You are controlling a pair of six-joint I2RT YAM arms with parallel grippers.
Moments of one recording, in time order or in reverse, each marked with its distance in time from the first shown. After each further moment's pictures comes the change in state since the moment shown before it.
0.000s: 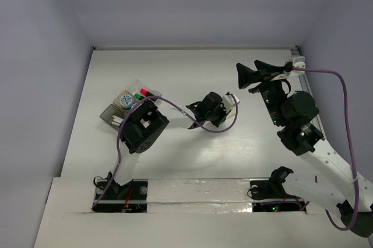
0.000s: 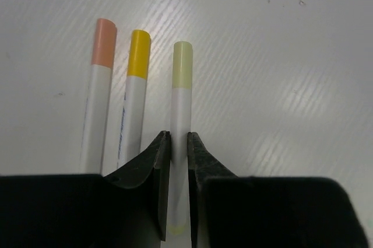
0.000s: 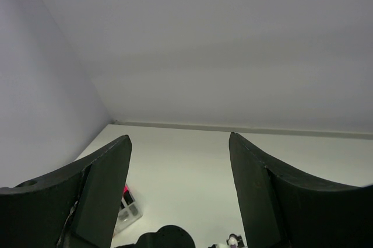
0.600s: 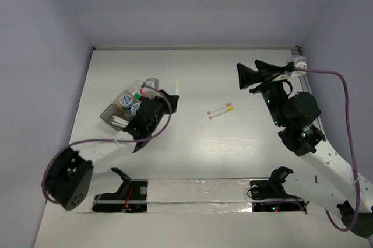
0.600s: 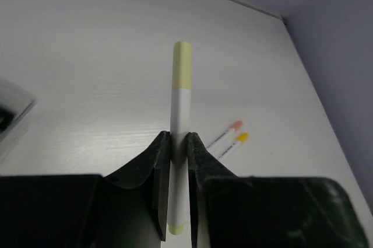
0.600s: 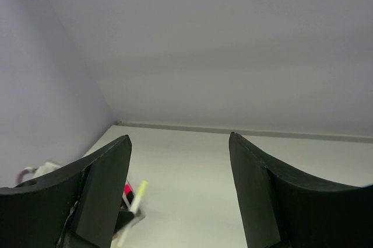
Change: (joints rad) left arm 0.255 -0.800 -0.683 0.375 -0.300 -0.607; right arm 0.000 -0.011 0.003 -0.001 -0.015 0.001
